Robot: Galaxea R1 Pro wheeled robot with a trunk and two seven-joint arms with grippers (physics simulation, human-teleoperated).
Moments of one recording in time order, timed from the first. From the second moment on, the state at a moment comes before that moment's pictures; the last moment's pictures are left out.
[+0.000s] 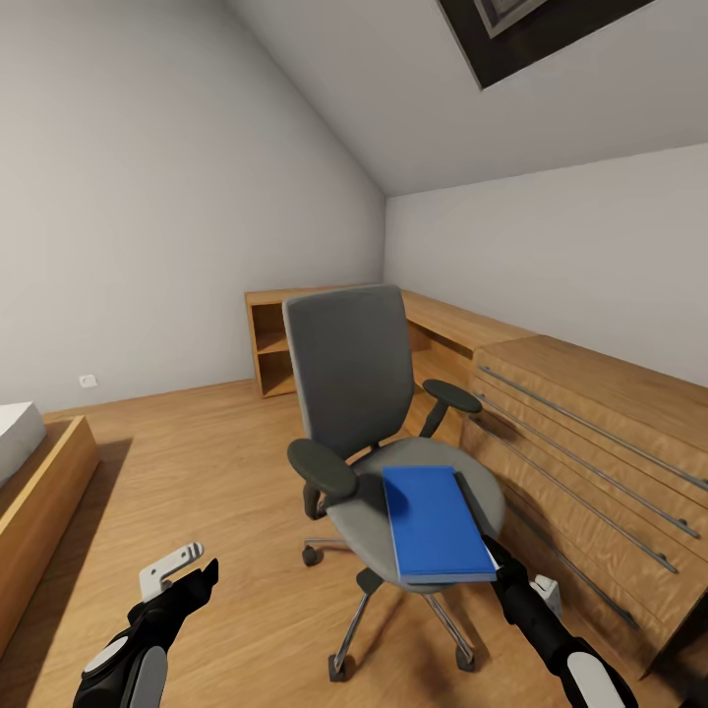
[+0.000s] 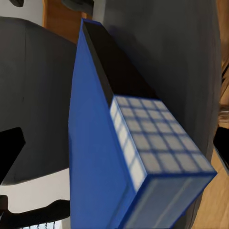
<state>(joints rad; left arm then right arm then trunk) -0.04 -0.17 0.24 -1.61 0.22 0.53 0.22 -0.19 -0.02 -0.26 -1.02 -1.17 0.37 0.27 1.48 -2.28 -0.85</state>
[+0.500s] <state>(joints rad) -0.04 -0.17 0.24 -1.61 0.22 0.53 0.22 -0.19 -0.02 -0.26 -1.02 -1.17 0.37 0.27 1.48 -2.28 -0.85</state>
